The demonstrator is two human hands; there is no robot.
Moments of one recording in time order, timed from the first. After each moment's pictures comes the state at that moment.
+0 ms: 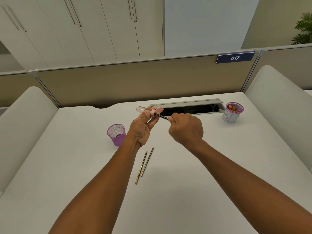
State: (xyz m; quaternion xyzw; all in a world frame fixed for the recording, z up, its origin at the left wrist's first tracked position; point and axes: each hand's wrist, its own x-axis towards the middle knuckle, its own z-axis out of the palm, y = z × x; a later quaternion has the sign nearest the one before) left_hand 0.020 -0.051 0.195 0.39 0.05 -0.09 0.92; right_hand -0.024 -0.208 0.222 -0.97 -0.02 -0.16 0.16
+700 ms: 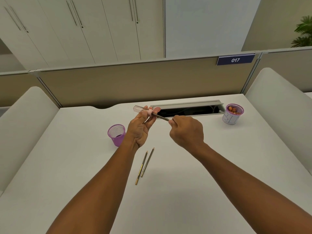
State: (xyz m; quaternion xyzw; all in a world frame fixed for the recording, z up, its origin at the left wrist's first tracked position) left_hand 0.020 -0.045 0.194 0.37 0.06 -0.06 0.92; right_hand -0.029 -0.210 0.219 -0.97 -0.03 -0.17 0.17
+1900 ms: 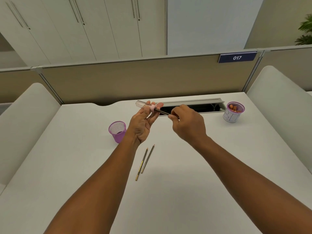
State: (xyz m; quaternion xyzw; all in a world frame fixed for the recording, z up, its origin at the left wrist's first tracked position) left_hand 0.015 -0.048 0.201 0.35 0.04 -0.08 0.93; right_hand -0.028 -0.216 0.230 -0.94 -0.09 -0.22 0.24
